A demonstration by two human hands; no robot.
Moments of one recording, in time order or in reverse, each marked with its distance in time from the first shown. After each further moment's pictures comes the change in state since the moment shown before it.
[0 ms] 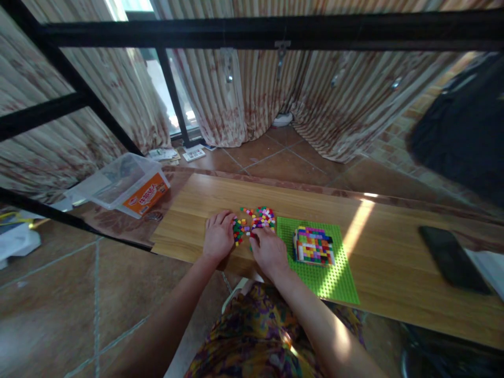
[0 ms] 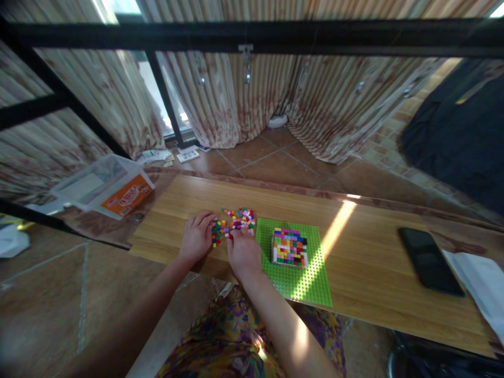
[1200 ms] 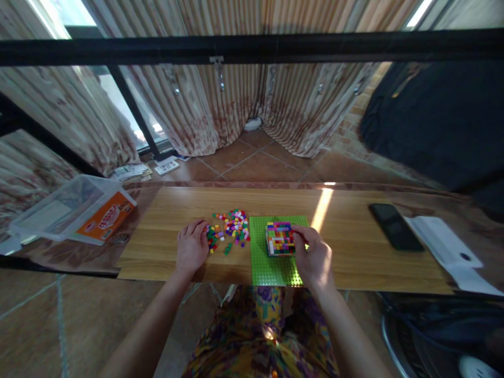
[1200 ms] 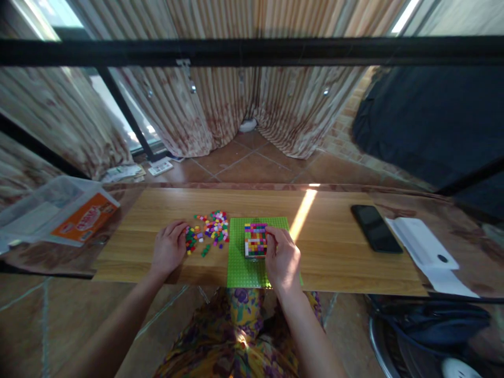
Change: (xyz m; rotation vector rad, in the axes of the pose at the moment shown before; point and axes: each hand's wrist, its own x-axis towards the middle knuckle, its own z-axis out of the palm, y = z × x) left_hand 0.006 -0.004 0.000 0.028 0.013 0.033; right_hand -0.059 0.093 -0.073 0.290 0.666 0.166
